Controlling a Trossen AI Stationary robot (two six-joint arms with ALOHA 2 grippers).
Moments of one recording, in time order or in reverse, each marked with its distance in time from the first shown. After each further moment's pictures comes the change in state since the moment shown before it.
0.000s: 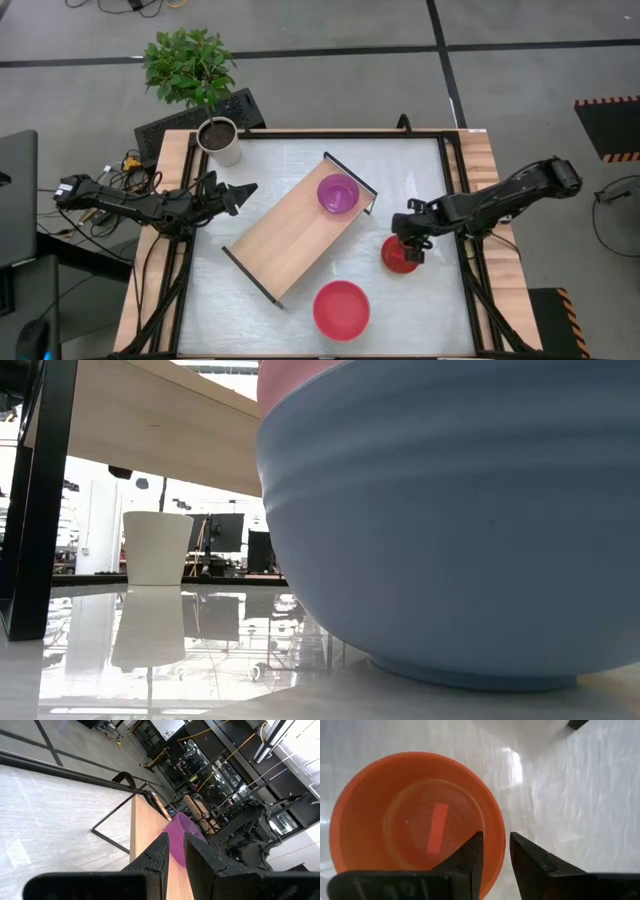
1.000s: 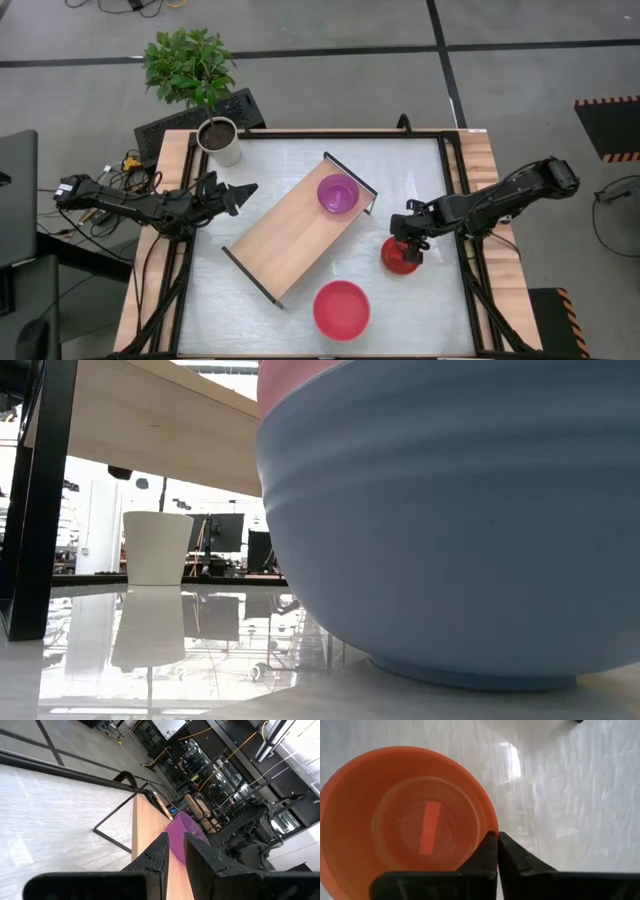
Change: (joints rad) left arm 0.000 0.000 0.000 -0.010 0.000 0.000; right arm 0.000 0.036 0.001 0.002 0.002 0.003
